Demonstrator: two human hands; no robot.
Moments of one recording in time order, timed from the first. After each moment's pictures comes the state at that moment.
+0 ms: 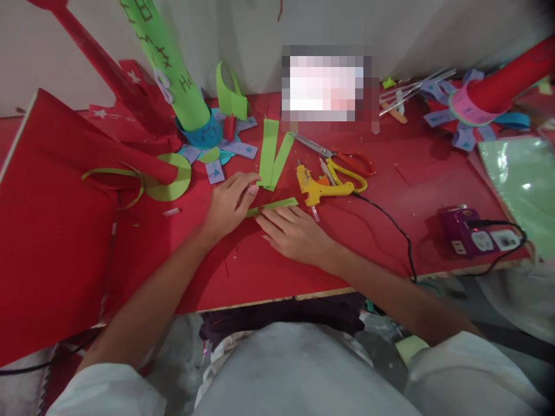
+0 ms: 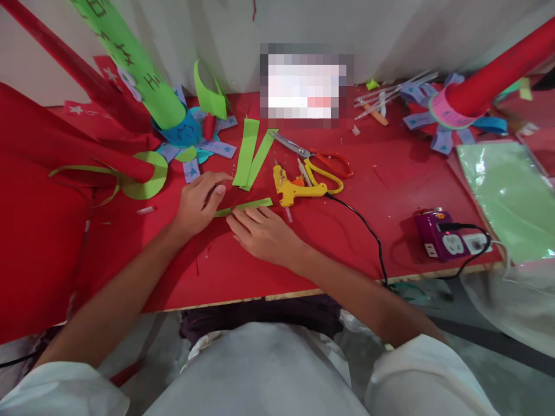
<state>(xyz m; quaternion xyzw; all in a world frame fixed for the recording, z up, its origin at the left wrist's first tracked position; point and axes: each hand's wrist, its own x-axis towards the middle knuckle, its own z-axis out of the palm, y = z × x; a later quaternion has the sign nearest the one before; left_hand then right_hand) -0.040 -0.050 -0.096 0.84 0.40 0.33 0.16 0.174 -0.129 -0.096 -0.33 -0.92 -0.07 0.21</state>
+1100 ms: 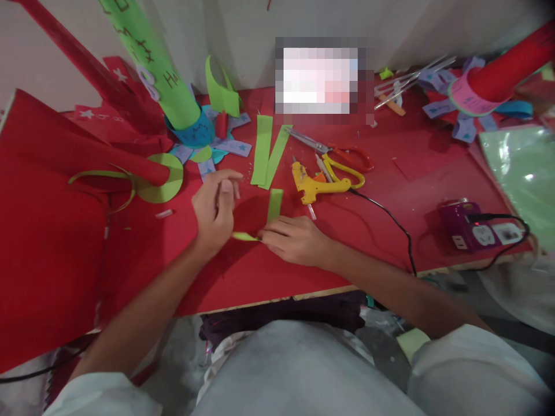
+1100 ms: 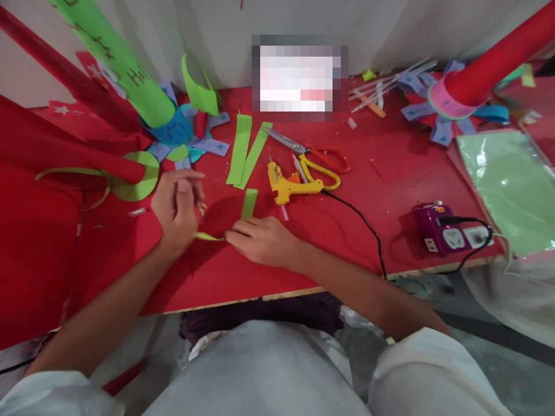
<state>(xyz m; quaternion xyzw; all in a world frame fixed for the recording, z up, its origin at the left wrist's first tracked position) -0.026 -0.070 -0.085 0.71 0.37 0.56 0.20 0.182 -0.134 -0.102 -0.30 -0.91 -0.01 0.29</state>
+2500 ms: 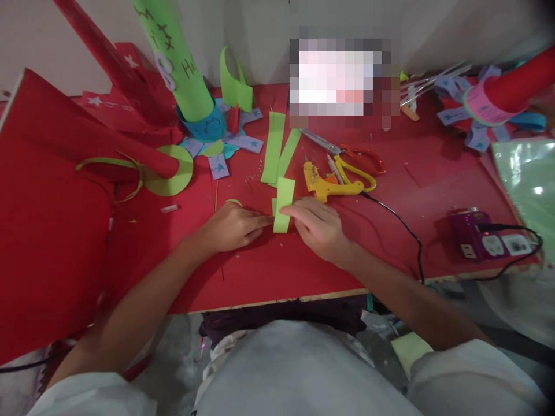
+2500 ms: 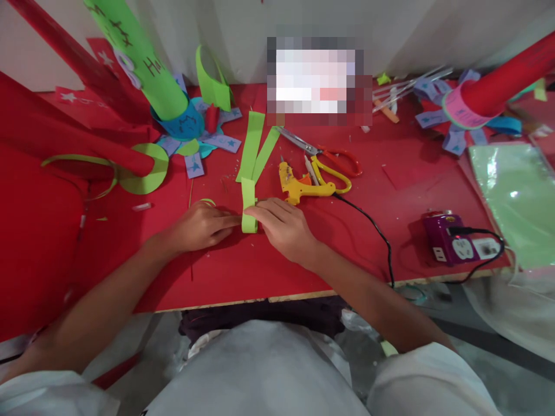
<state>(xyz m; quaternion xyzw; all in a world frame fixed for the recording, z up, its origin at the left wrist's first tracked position) -0.063 -0.070 -0.101 0.96 0.21 0.14 0.07 0.193 -0.124 -0.099 -0.38 -0.83 0.08 0.41</state>
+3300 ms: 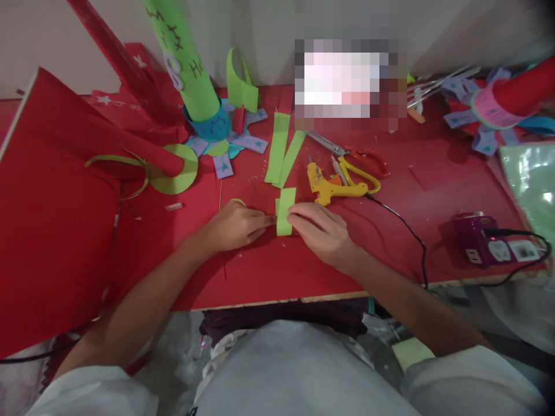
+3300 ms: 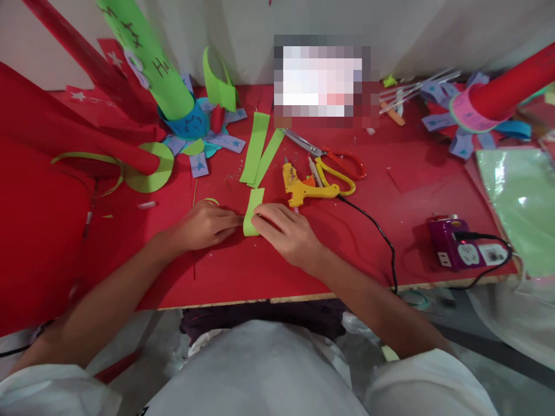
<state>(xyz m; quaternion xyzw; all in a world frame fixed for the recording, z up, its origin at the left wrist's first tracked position) -0.063 -0.073 -0.103 0.96 0.21 0.16 0.05 0.198 -0.134 -0.099 -0.35 -0.85 0.01 0.39</state>
